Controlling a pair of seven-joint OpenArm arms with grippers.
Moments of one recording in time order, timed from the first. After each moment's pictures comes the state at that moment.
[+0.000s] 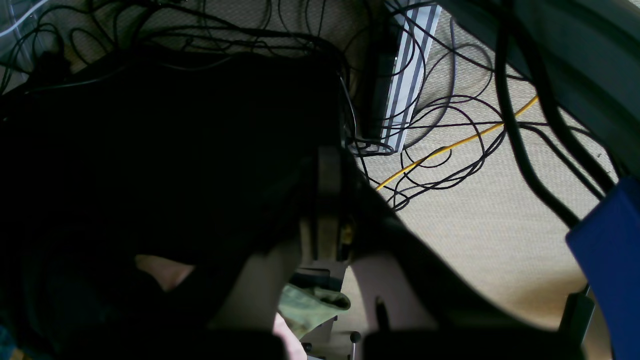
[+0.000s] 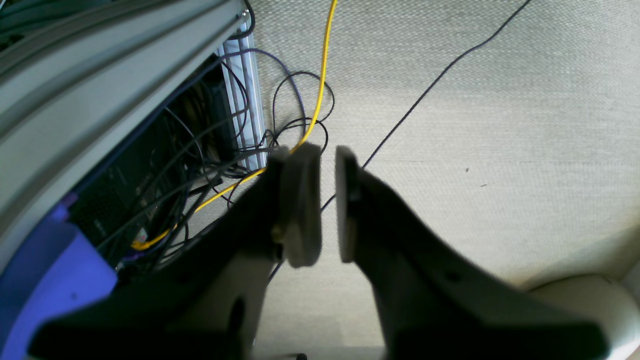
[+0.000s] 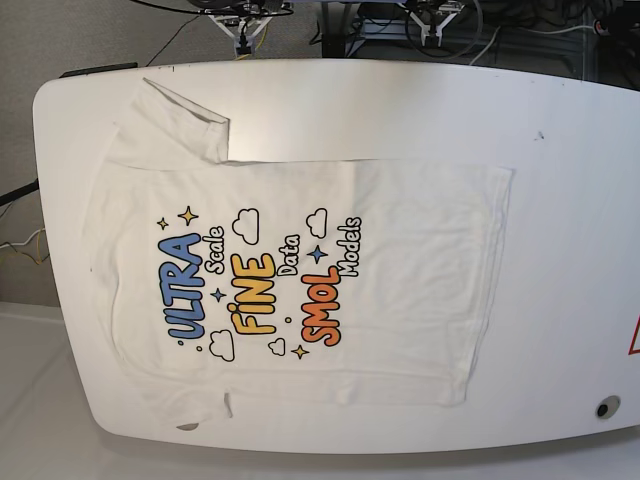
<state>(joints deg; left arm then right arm) 3.3 -1.0 4.7 3.3 -7.4 0.8 1.4 -2.2 0.5 1.9 3.4 -2.8 -1.4 -0.6</state>
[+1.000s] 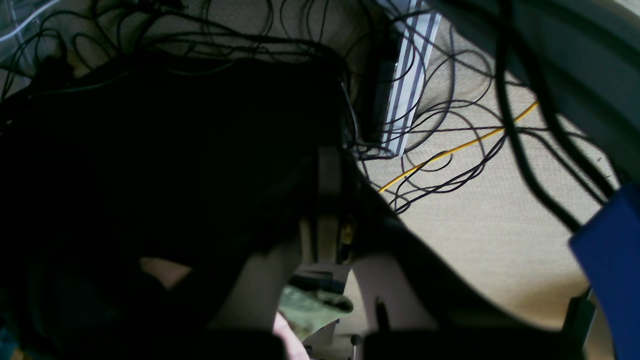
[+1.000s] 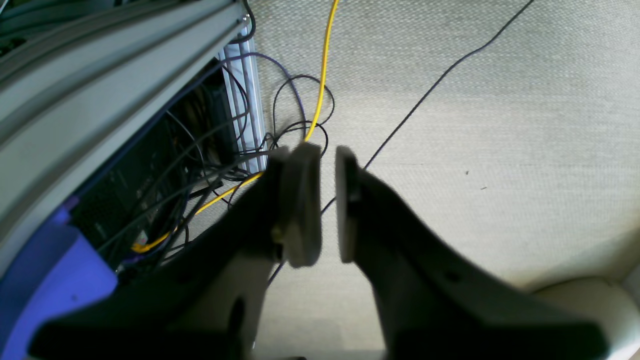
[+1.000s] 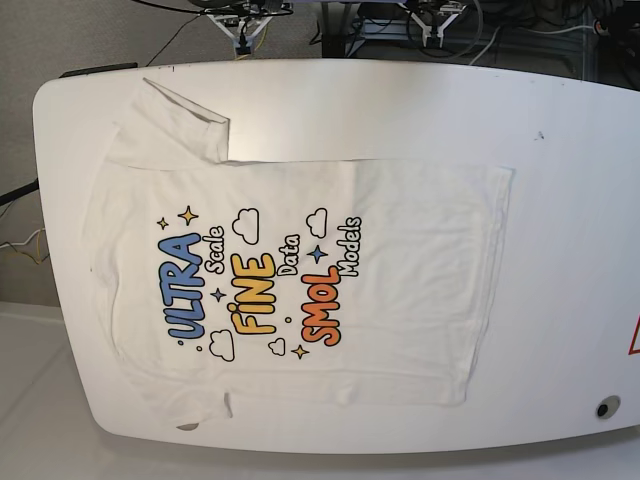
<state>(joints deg) 4.0 -1.6 4.6 5.2 -7.4 0.6 1.5 -3.8 0.6 2.0 5.8 -2.8 -1.4 -0.6</state>
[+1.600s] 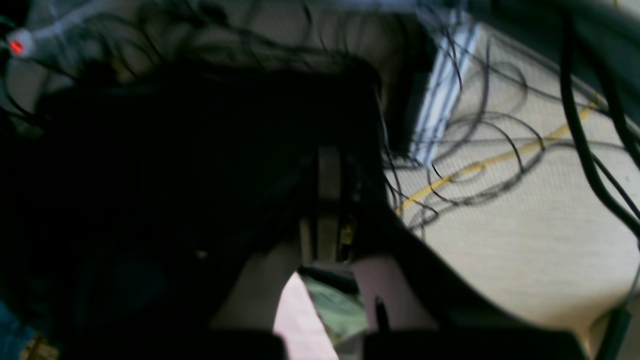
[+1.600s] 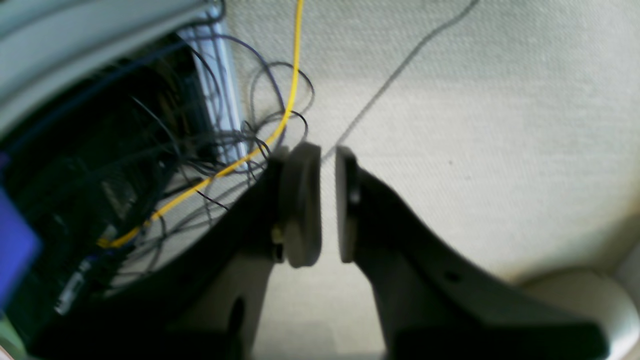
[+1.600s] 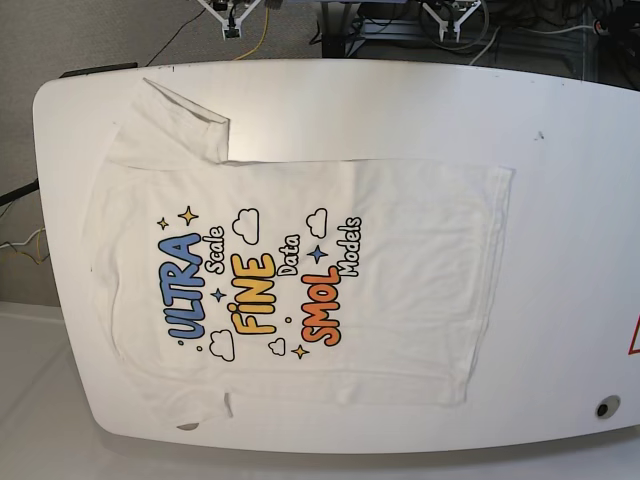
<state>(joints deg) 9.4 -3.9 4.2 13.8 -7.8 0.8 3.1 -11.2 1.9 1.9 15.8 -2.4 -1.4 -1.1</state>
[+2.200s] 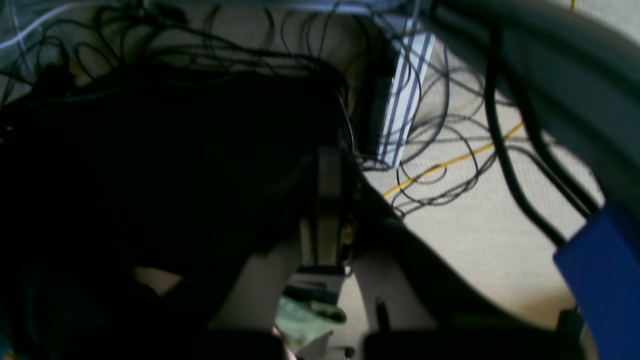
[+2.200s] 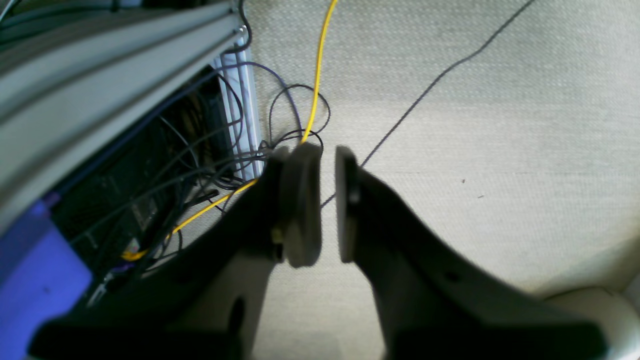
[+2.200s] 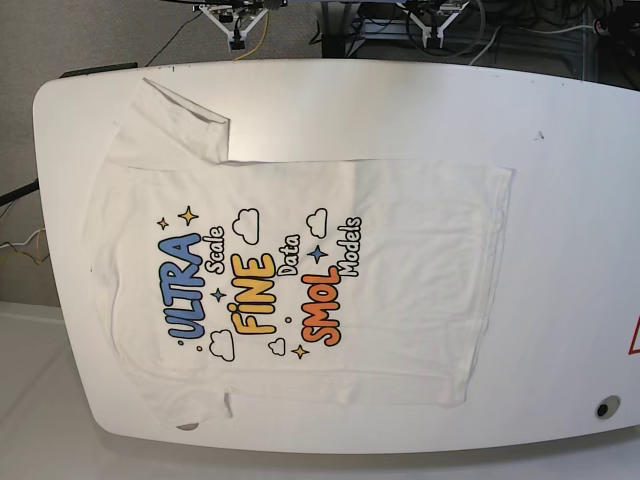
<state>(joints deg) 4.6 -0.9 3.1 6.1 -7.2 0.6 0.6 -6.5 1.4 1.9 9.2 -2.4 0.0 0.9</state>
